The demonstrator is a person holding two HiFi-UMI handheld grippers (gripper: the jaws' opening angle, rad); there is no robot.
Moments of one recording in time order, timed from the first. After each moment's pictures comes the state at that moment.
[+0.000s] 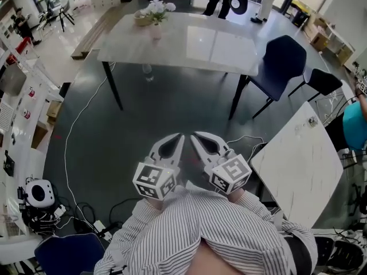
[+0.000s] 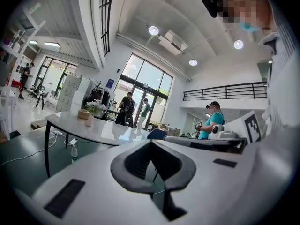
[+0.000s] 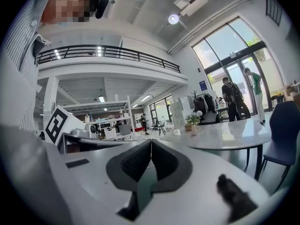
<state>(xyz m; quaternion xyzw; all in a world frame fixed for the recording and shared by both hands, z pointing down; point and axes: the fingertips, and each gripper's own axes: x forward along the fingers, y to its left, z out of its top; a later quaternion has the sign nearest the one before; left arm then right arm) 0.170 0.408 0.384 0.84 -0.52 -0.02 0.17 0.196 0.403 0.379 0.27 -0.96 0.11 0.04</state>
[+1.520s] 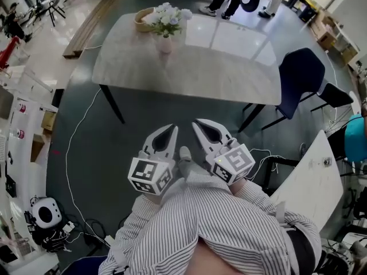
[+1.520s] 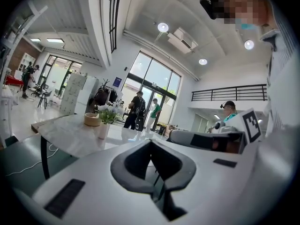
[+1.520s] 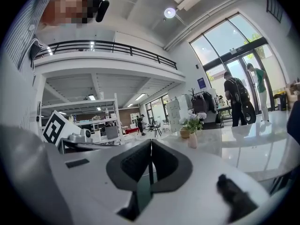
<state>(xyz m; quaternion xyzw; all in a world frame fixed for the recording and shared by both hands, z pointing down) 0.004 0.132 0.403 0.82 -0.54 -0.02 0.19 0.051 0.114 0.390 0.28 -0.95 0.12 0.04</state>
